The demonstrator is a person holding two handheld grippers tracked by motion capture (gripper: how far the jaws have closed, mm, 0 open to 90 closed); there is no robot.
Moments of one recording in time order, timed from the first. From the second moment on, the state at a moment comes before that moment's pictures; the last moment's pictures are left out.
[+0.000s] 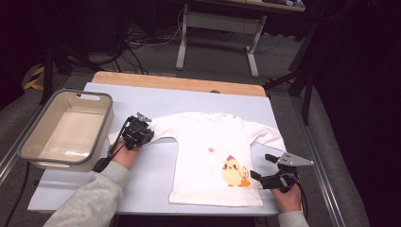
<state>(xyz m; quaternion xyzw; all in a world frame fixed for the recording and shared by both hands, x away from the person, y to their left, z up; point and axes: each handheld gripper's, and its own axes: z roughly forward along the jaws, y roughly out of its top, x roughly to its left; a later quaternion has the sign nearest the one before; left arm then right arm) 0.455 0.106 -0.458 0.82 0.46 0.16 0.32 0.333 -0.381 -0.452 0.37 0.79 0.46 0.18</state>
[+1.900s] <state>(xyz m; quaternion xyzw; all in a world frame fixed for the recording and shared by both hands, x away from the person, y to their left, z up) 0.444 0.030 -0.375 0.81 0.35 0.18 0.44 0.331 -0.379 -0.453 0.36 0.79 0.46 0.18</state>
